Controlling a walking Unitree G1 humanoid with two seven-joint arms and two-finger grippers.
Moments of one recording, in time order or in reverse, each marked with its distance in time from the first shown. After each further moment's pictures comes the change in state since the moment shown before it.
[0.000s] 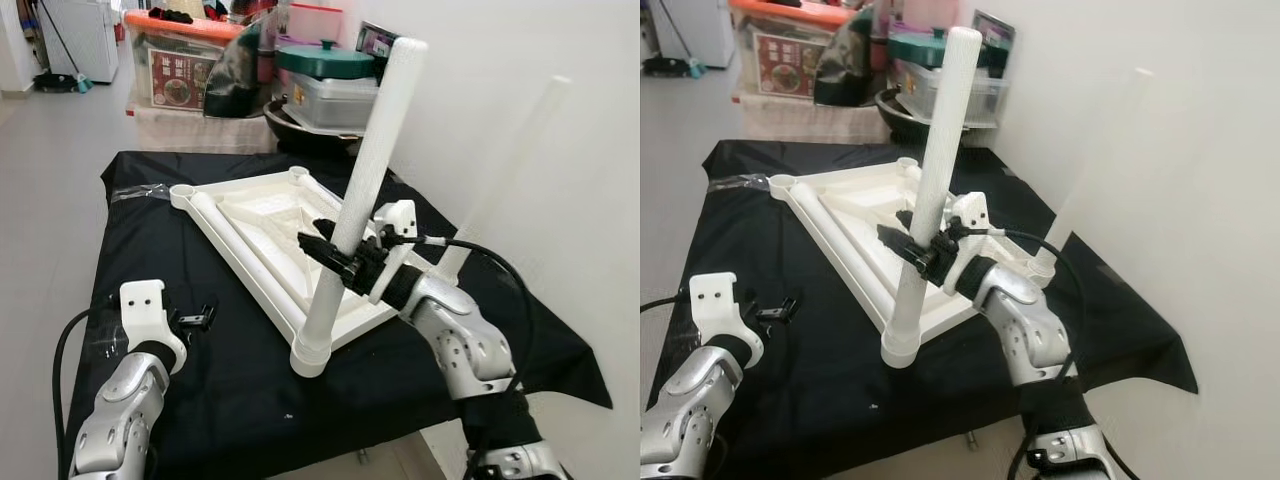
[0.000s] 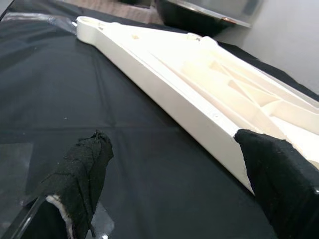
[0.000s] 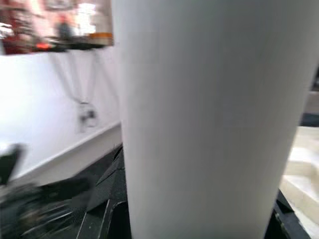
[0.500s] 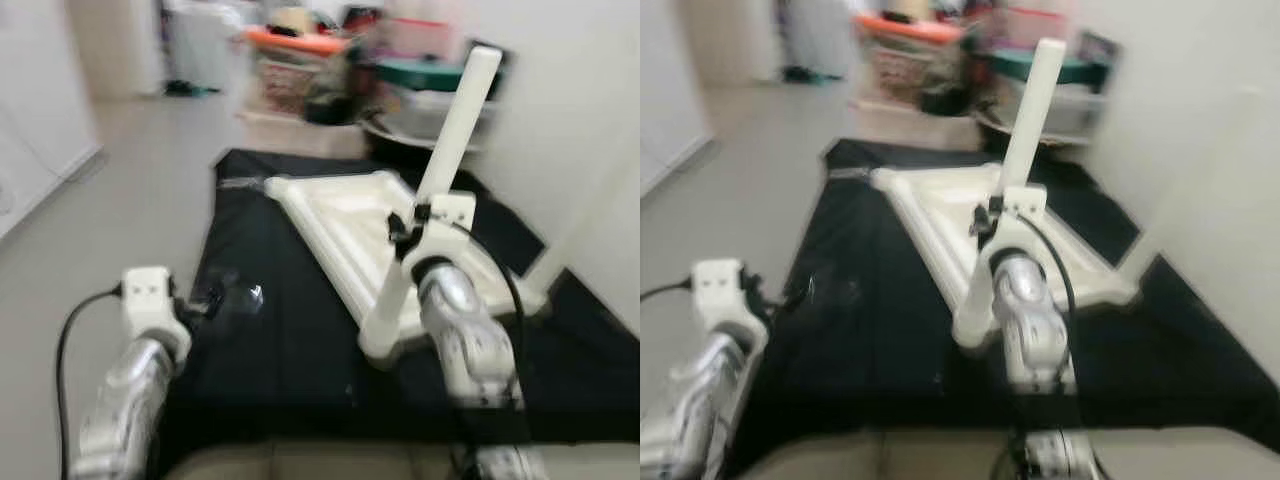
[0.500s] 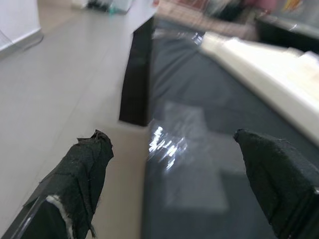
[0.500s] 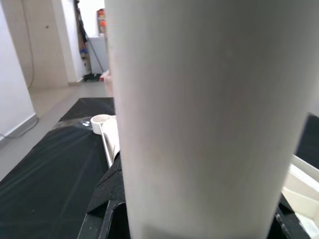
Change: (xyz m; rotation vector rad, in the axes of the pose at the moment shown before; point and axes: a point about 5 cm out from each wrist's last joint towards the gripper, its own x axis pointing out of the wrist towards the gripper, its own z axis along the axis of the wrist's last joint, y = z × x) left arm -0.004 0.012 -0.009 -0.010 0.029 0.059; right arm -0.032 -0.046 0.006 -0.051 0.016 -0.803
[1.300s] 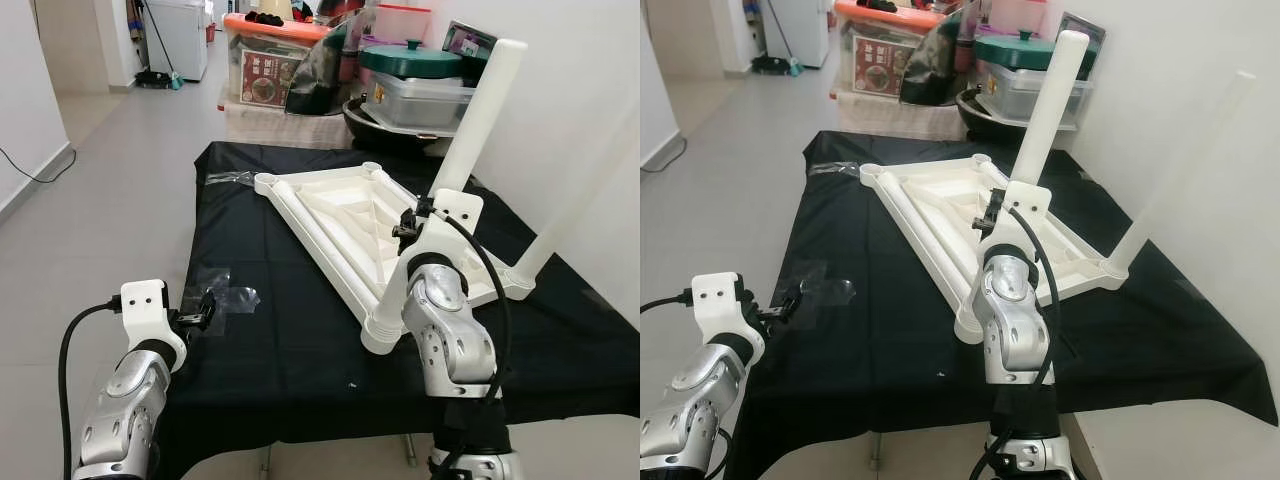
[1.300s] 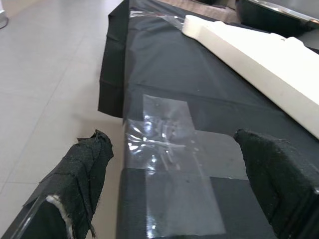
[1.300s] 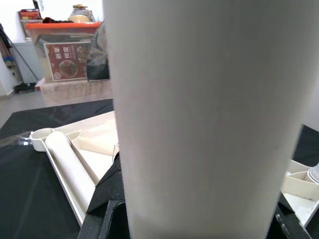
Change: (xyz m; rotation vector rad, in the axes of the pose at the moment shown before) left arm 0.009 -0.003 0.004 0.011 0.000 0.005; right arm -0.006 0.011 0.009 0.056 -0.024 -0.201
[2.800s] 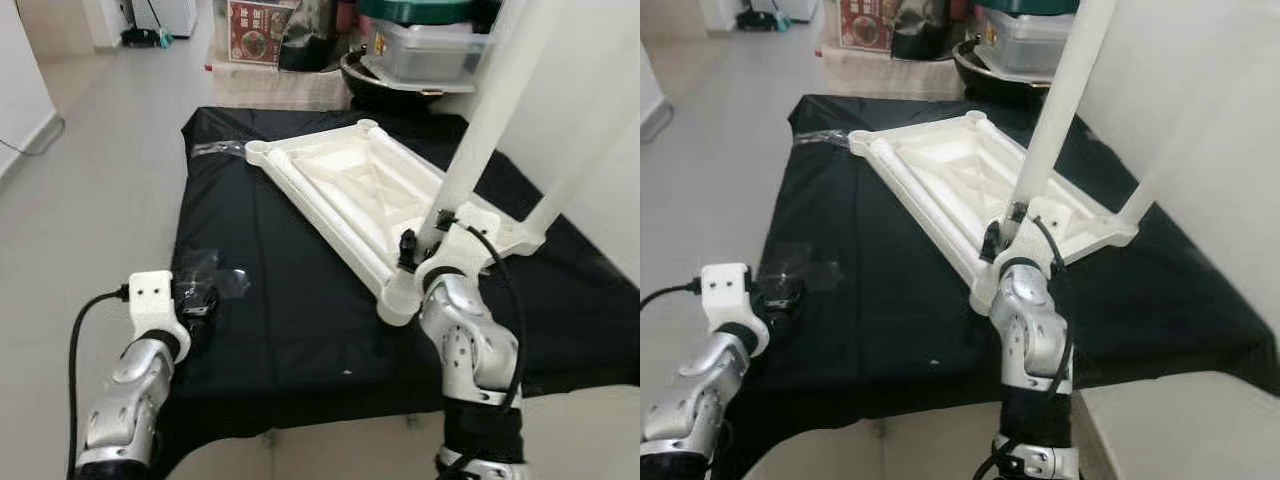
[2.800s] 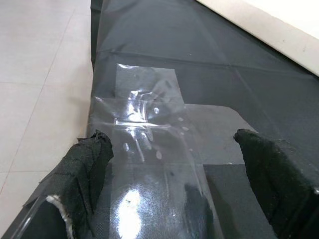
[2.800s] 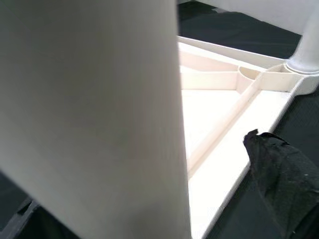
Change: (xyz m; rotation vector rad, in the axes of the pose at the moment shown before) left arm 0.003 -0.005 -0.007 0.032 0.035 -0.014; right arm -0.009 -0.018 -0.006 0.075 0.154 -0.021
